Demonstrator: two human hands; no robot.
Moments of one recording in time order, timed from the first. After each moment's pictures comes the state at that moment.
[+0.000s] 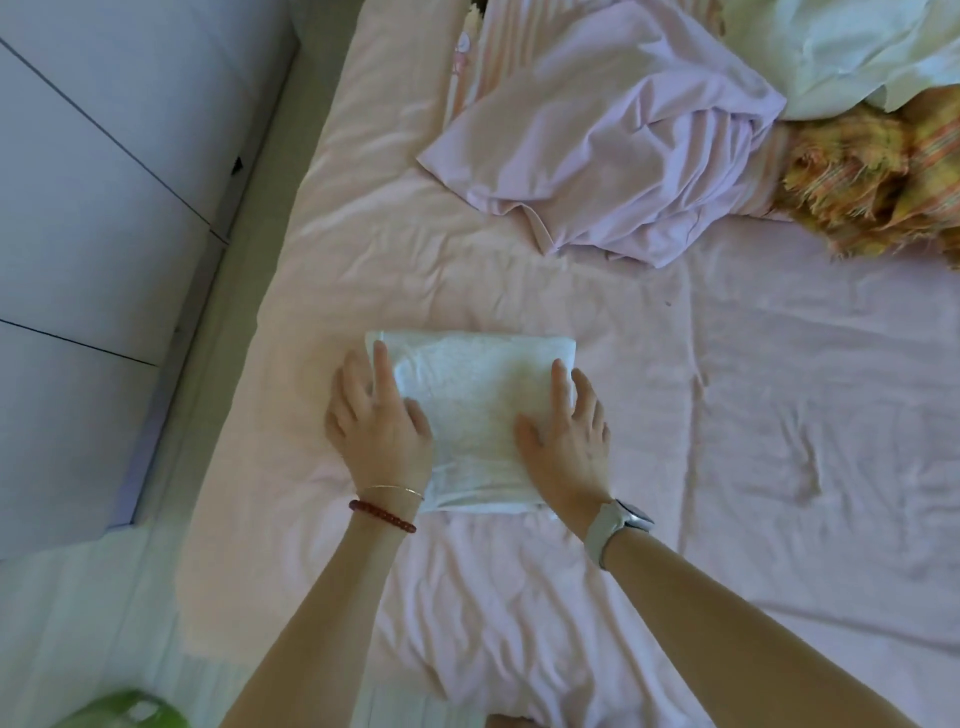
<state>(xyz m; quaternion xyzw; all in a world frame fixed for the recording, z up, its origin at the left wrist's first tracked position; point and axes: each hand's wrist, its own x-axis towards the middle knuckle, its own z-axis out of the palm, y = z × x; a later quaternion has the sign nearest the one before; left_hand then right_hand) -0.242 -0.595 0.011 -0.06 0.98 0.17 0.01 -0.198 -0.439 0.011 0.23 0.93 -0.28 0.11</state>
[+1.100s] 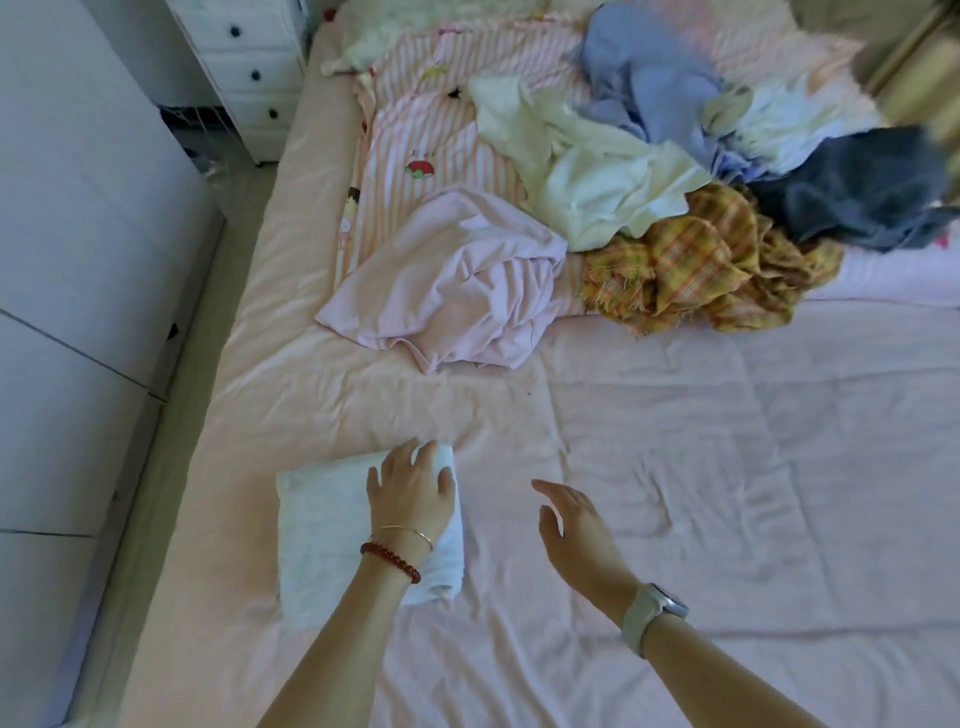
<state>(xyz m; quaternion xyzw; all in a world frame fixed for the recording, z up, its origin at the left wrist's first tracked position) -0.246 -0.465 0.100 0.13 0.96 0.13 0.19 -0.128 -0.310 0.099 0.20 0.90 -0.37 0.10</state>
